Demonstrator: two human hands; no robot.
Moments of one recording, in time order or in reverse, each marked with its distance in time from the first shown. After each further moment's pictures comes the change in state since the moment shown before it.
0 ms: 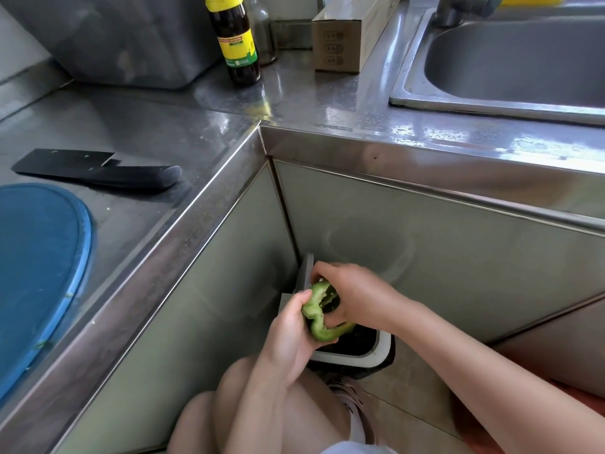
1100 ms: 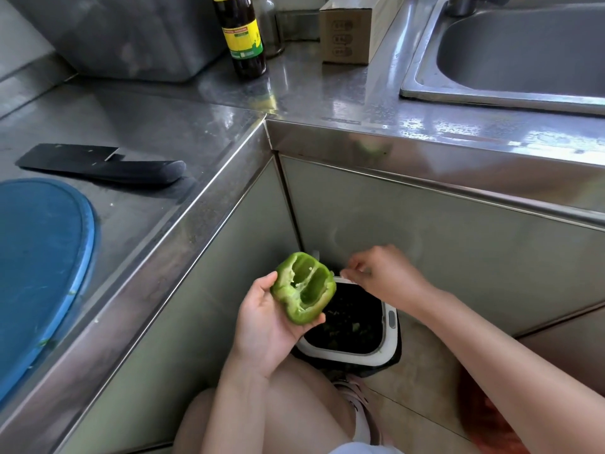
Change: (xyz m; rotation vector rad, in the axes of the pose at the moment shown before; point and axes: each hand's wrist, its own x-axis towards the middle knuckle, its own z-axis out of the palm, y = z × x) left_hand -0.010 0.033 -0.011 -0.277 -0.051 0.092; right_hand 0.009 0.034 -0.003 0.061 0.239 0.123
